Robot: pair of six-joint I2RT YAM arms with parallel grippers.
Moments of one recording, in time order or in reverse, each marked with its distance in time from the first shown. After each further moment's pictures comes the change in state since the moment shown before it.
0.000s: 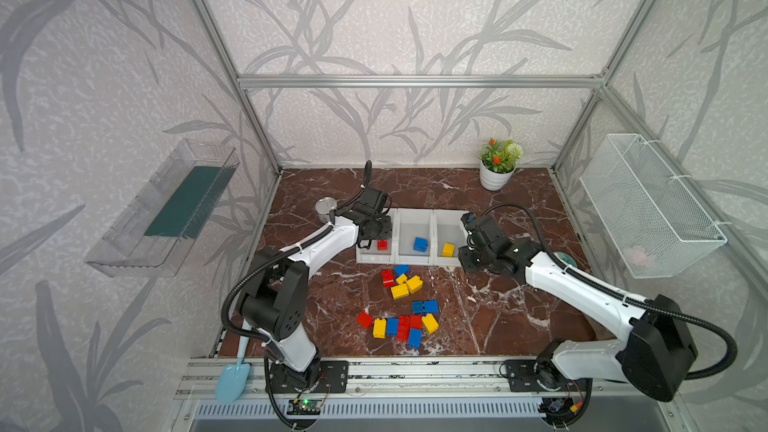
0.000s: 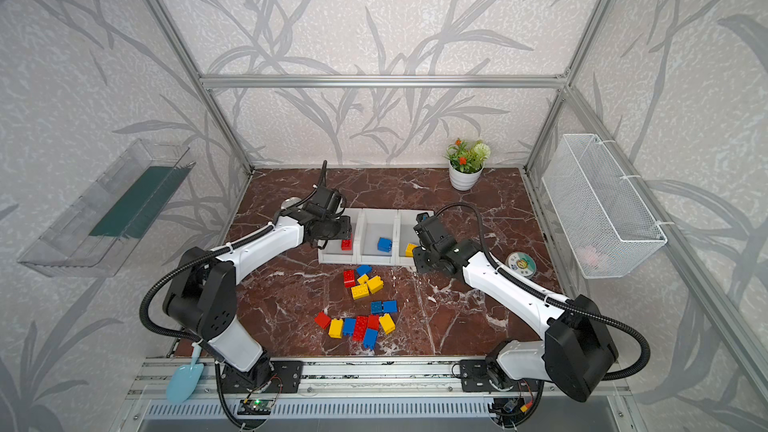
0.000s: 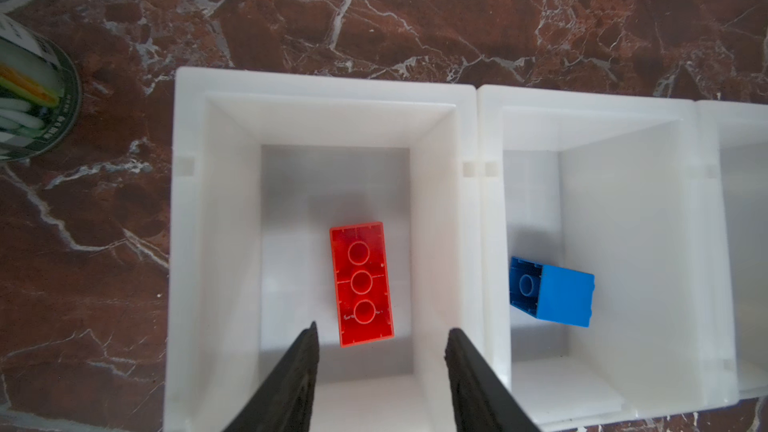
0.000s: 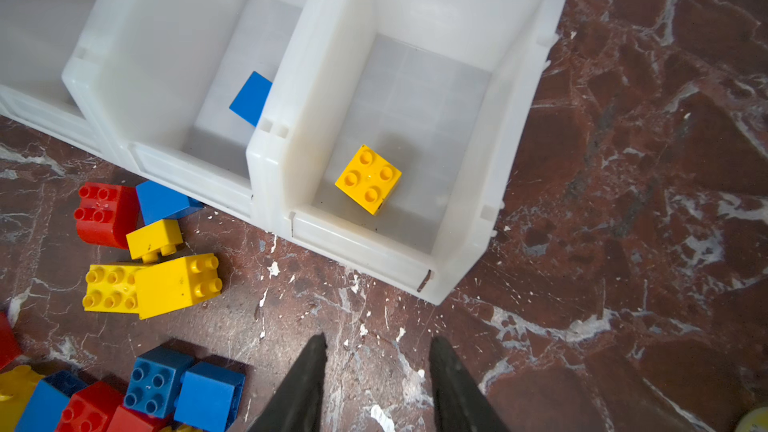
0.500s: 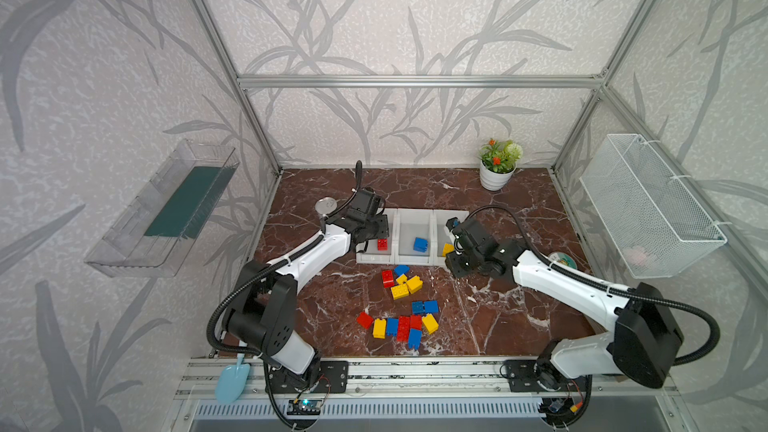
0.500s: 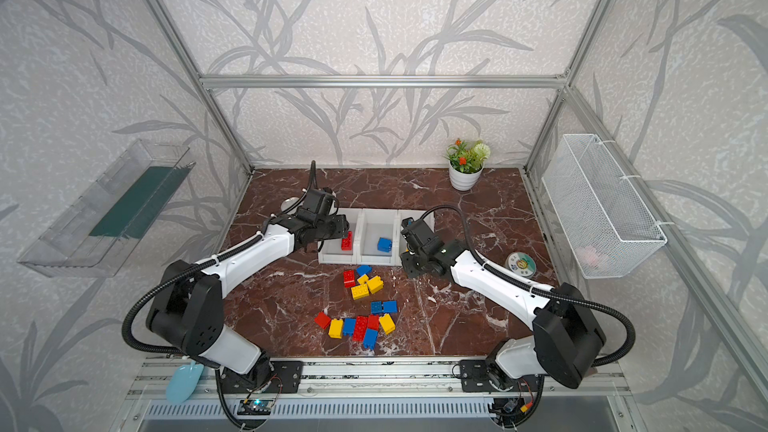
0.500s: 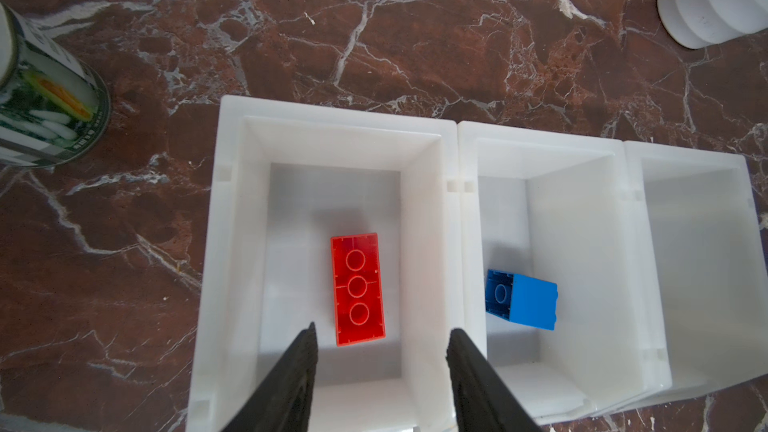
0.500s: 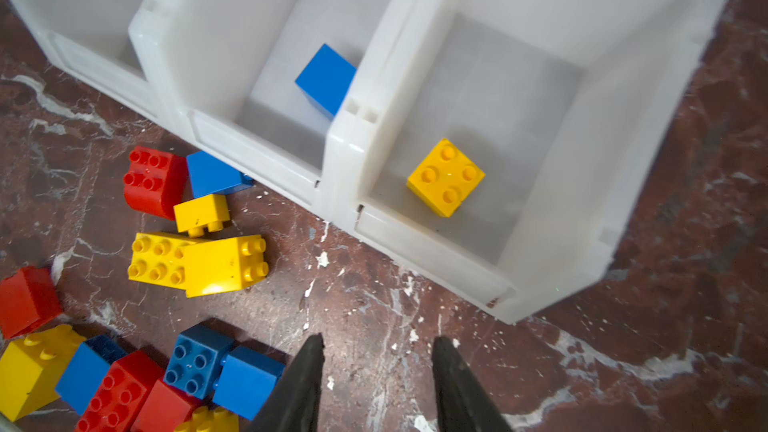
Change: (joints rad) left arm 0.012 -0.095 -0.097 0.111 0.008 -0.039; right arm 0.098 0.097 0.040 0.026 -0.061 -0.016
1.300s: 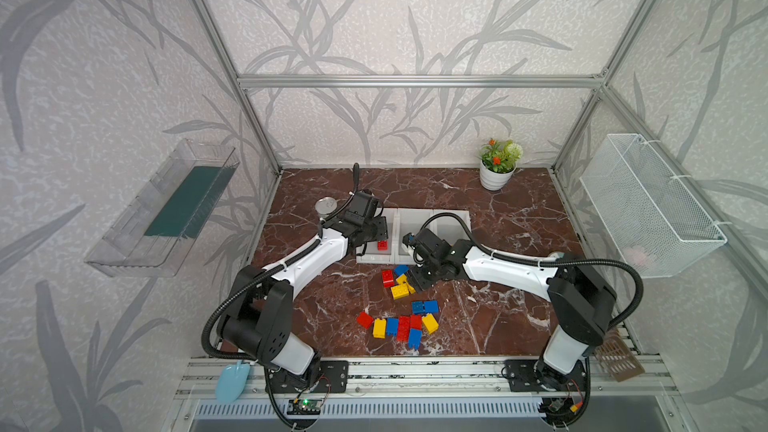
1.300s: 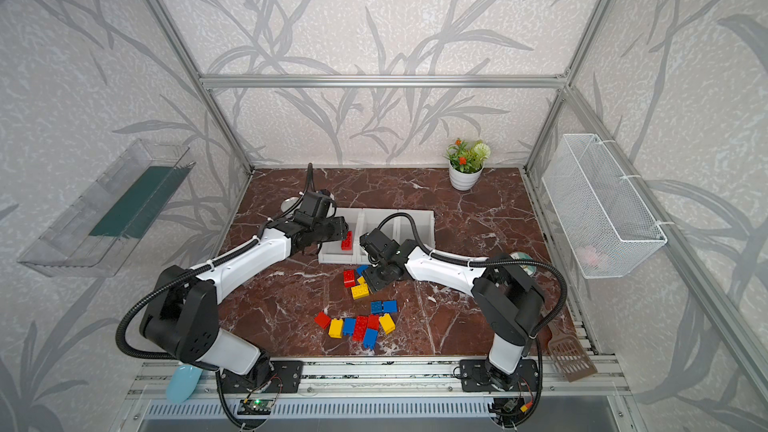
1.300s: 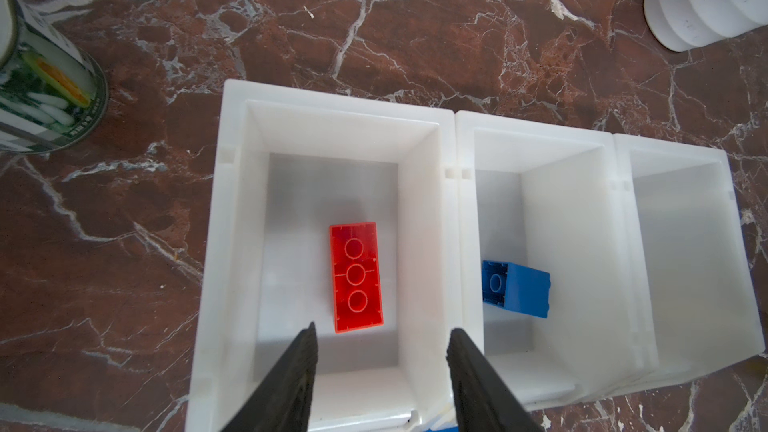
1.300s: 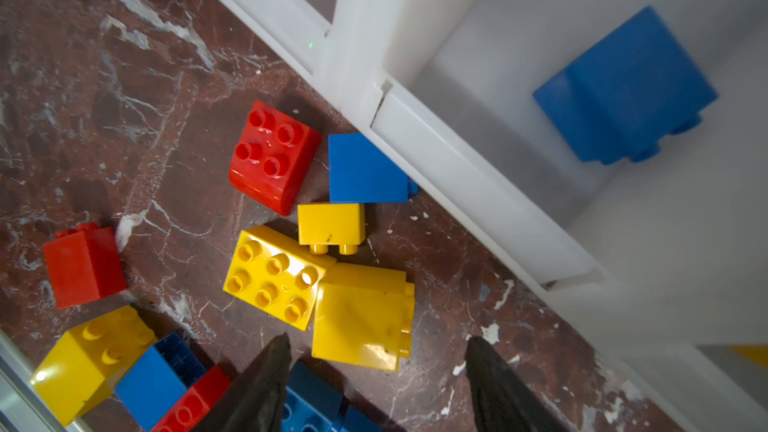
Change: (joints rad) left arm 0.003 -0.043 -0.045 0.017 0.014 -0.011; right arm 0.169 0.337 0.183 0.044 -0.114 -0.022
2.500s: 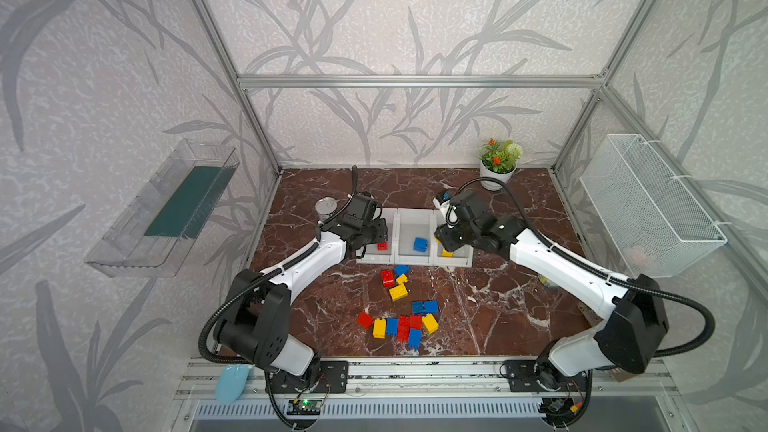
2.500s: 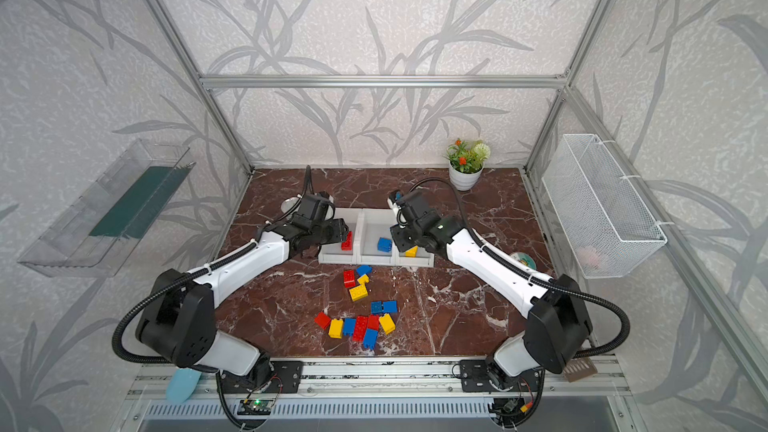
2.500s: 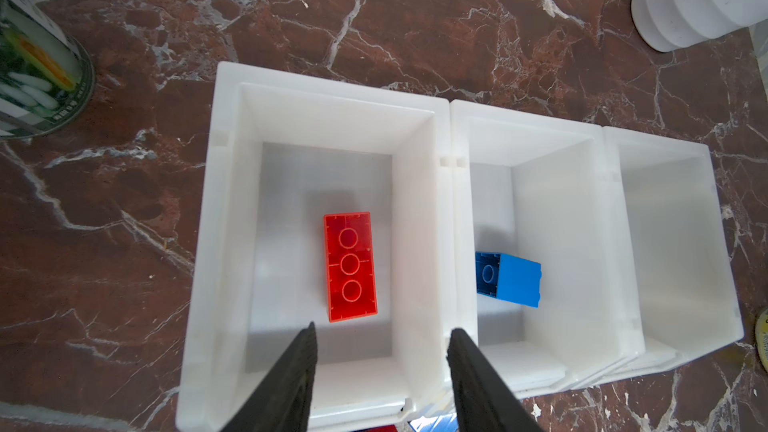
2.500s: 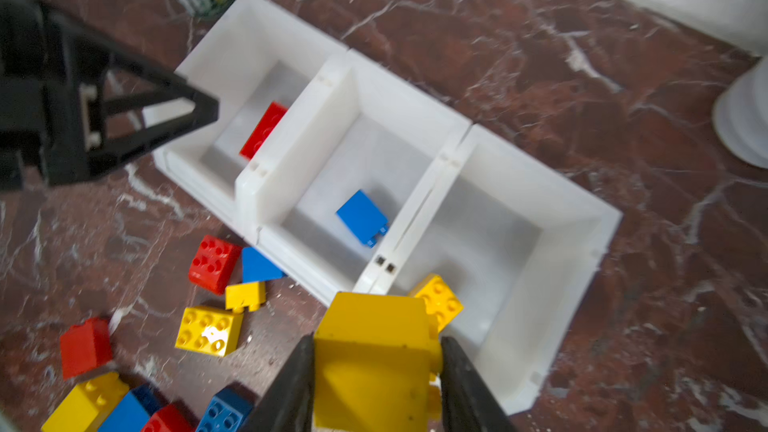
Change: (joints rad) left arm 0.001 -0.023 -0.036 0.020 0.026 -0.017; right arm -0.266 -0.270 0.082 -0.061 0.113 -0.147
